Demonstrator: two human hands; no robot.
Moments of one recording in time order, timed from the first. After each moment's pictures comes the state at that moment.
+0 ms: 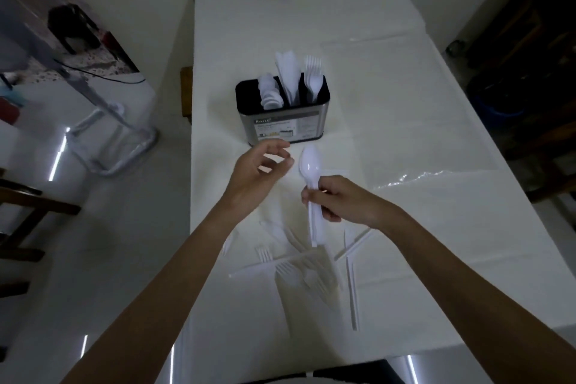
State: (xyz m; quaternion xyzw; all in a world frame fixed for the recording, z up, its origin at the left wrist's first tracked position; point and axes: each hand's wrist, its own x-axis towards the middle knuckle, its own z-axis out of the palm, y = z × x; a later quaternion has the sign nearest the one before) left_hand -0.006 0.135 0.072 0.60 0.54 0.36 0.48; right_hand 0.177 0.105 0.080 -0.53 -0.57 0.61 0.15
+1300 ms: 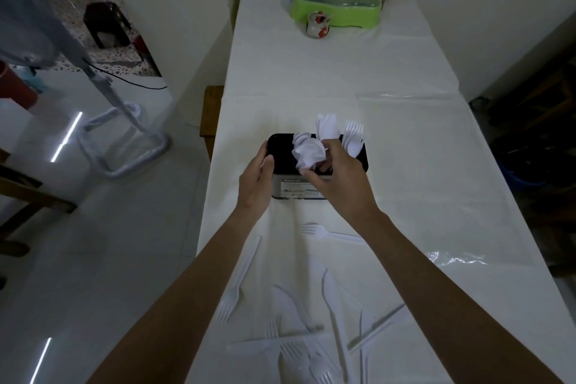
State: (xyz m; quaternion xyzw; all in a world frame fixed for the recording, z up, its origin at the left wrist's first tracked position) left_hand -0.033 0.255 0.014 0.47 0.59 0.47 0.46; right_hand 0.130 0.253 0.067 -0.60 -0.71 0.21 0.30
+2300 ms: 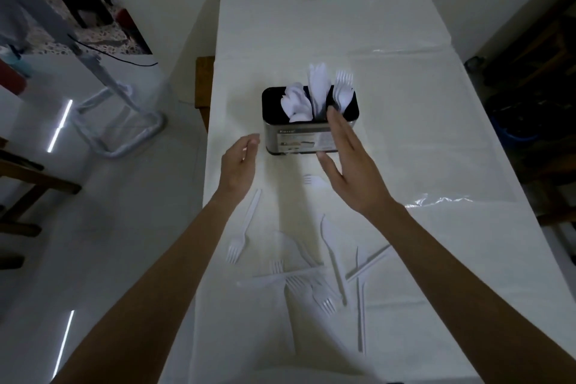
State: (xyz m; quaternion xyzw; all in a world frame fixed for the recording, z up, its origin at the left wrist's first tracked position) left_hand -0.056 0.199 0.012 0.49 0.64 0.41 0.43; right_hand 0.154 0.168 0.063 -0.55 -0.77 0.19 0.26
